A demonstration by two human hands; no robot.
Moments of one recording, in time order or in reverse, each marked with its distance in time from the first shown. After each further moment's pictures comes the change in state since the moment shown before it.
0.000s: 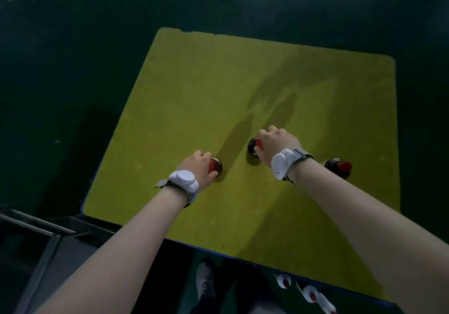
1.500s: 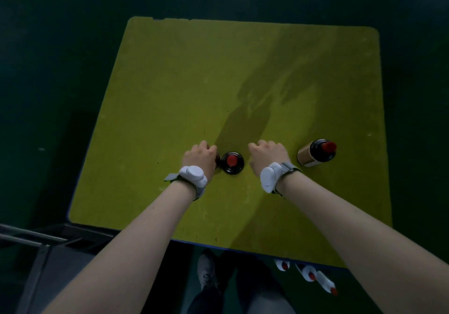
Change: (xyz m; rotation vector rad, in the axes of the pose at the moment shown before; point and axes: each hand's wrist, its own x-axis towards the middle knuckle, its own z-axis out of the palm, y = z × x) left_hand 0.022 0.066 0.016 0.200 0.073 0.086; right_hand -0.044 0.021 0.053 -0.014 -0.127 0.046
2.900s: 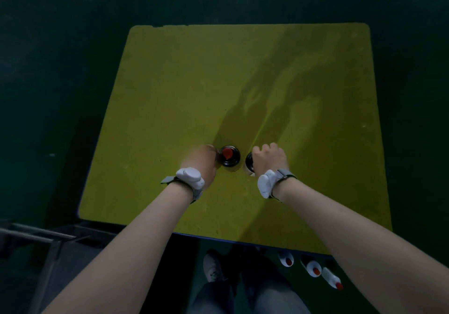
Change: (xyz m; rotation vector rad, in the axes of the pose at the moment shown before) left_hand -0.034 0.006 0.001 -0.014 -0.117 0.044; right_hand -0.033 -0.003 0.032 -0.052 0.098 0.120
